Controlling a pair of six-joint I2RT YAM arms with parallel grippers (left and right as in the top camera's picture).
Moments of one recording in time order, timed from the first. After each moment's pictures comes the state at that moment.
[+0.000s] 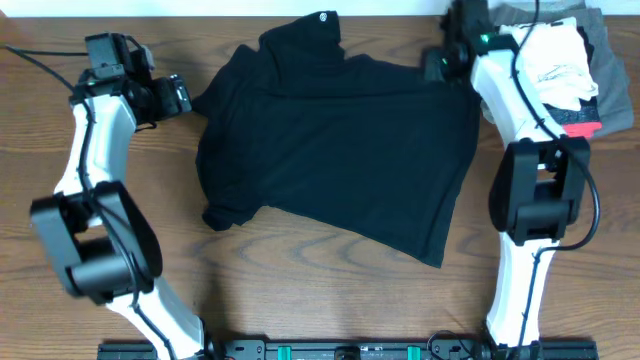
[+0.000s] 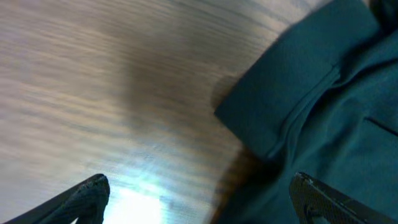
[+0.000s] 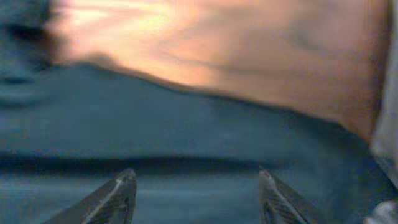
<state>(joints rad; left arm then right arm) 0.24 1.99 1.52 -0.61 0.18 -0.09 0.14 2.29 2.06 -0.79 -0.07 0.18</state>
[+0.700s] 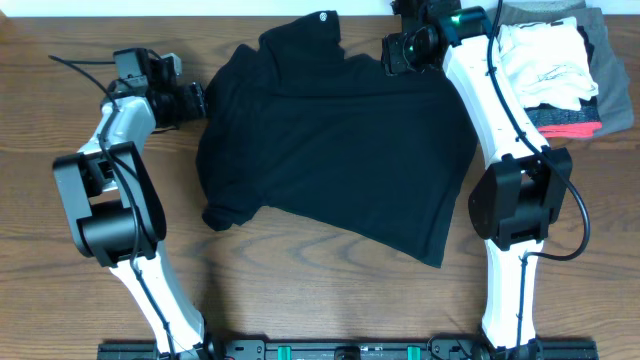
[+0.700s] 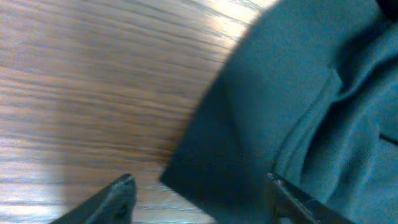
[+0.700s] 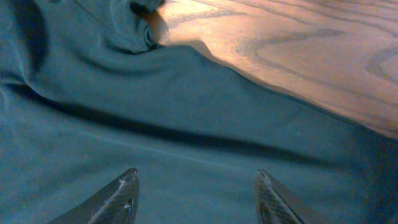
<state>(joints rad) 0.22 2.17 1.52 -0.40 0.35 -0.07 0.25 2.29 2.23 -0.98 -0.11 0.10</state>
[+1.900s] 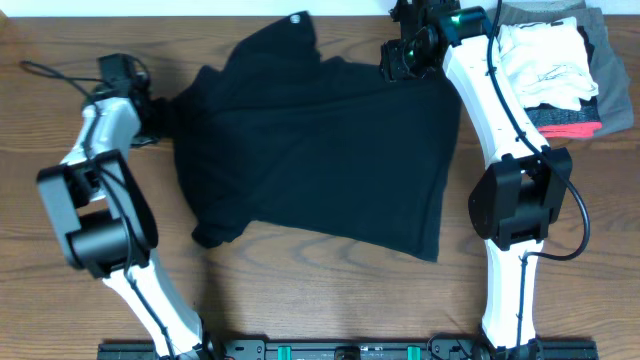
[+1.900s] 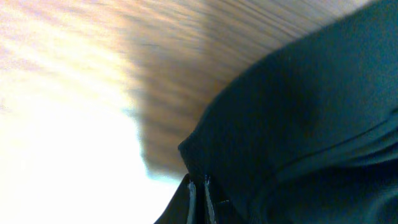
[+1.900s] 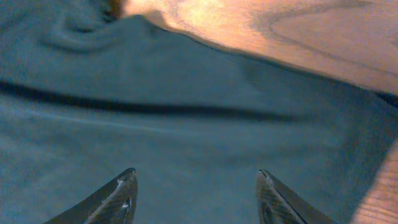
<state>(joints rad) 0.29 2.10 1.52 -0.61 0.02 -0.18 0.25 2.29 2.23 -1.05 -0.14 0.10</state>
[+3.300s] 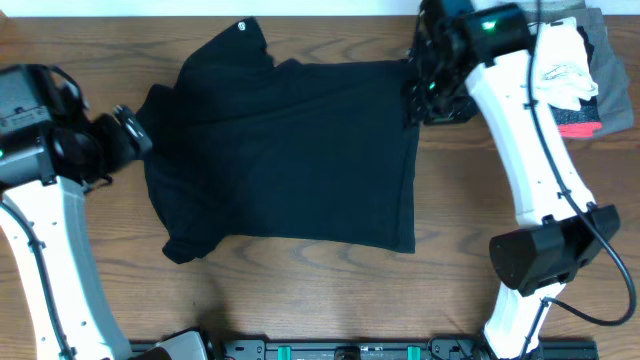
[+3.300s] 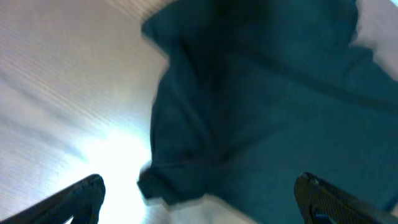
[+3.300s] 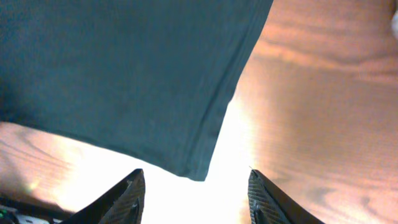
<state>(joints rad) 0.35 1.41 1.55 -1.31 0.11 -0.28 0.33 2.00 2.14 -1.60 -0.08 0.20</state>
